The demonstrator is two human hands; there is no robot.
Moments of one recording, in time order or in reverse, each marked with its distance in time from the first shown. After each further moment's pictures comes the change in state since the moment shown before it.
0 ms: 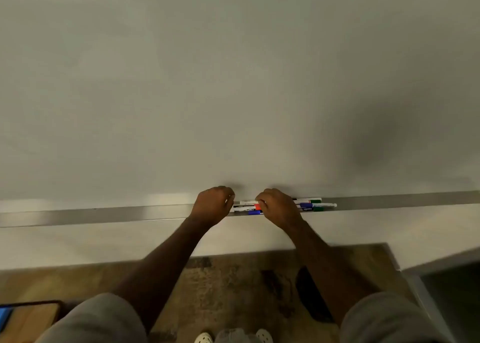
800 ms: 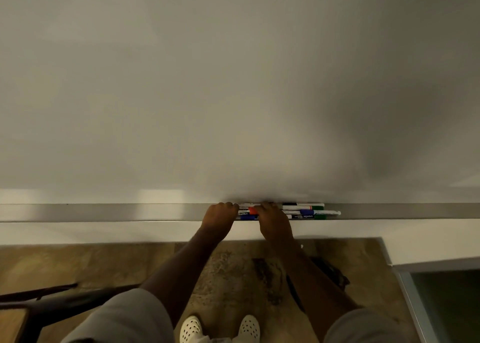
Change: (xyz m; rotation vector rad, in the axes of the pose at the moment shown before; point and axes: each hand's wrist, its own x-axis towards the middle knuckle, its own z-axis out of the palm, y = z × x) left_hand 0.041 0.006 0.092 0.339 -0.401 0.023; right_hand 0.019 0.033 0.074 -0.087 -0.019 0.117
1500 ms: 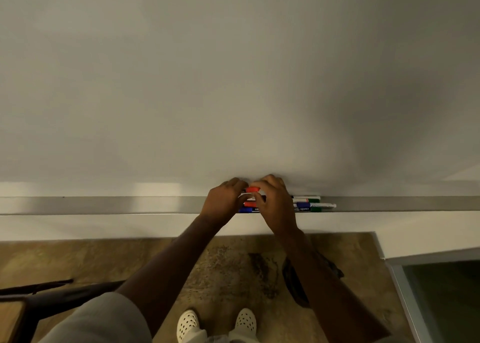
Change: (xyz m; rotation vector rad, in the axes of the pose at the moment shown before) left_hand -0.005 0.006 -0.032 -0.479 0.529 0.071; right_hand -0.005 -0.024 -0.076 0.408 0.369 -0.042
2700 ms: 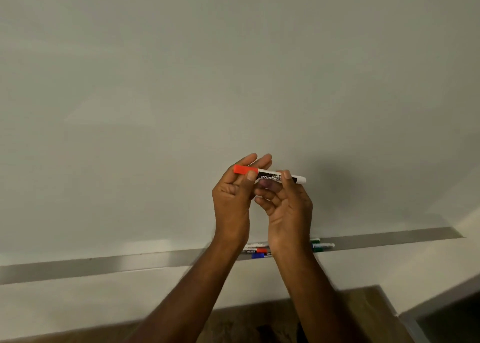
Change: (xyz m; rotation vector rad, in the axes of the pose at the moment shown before) left_hand -0.032 0.128 -0.250 -1.591 0.434 0.013; right_hand -0.014 -0.261 -0.142 1.411 0.506 0.360
